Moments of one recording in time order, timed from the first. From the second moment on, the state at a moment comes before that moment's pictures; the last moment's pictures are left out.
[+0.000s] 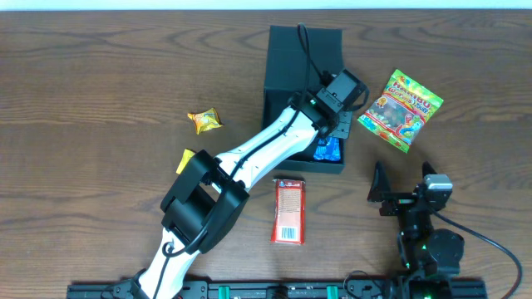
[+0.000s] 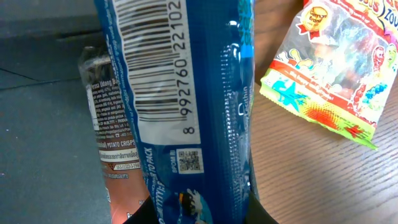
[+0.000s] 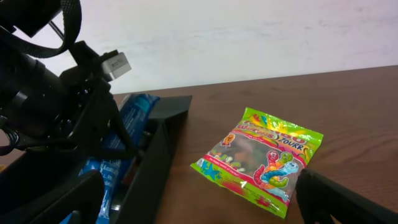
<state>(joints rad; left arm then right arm) -0.81 2.17 1.78 -0.65 -0.03 -0.57 -0.02 0.01 0.01 -0.06 -0.07 0.15</state>
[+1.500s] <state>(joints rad) -0.78 2.14 1.80 -0.65 0.19 -0.41 -0.02 0.01 0.01 -0.06 -0.07 0.15</state>
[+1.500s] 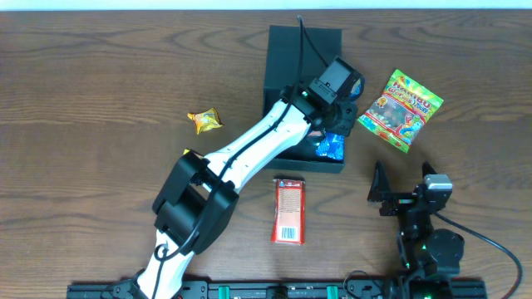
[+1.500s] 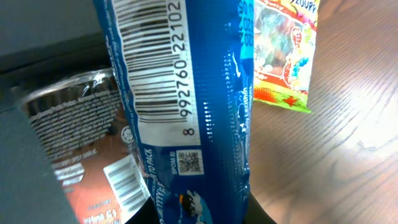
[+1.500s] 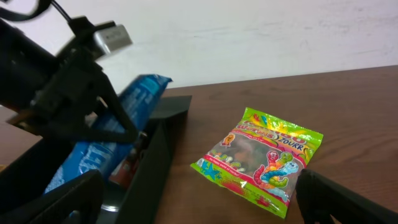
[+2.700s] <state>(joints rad) -0.76 2.26 1.80 -0.69 0.20 -0.59 -0.02 0.01 0.01 -0.06 -0.07 0.15</state>
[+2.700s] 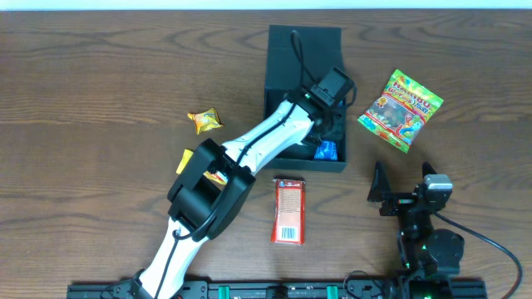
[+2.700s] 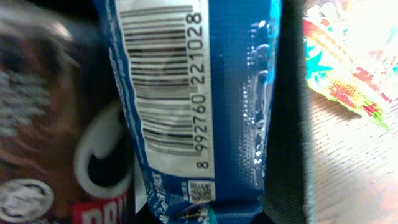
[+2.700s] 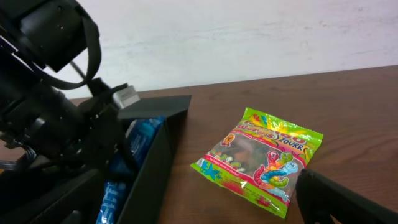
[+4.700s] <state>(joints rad) -0.67 1.99 1.81 -0.89 0.16 -0.41 -0.02 0.01 0.01 -0.06 -0.07 0.15</state>
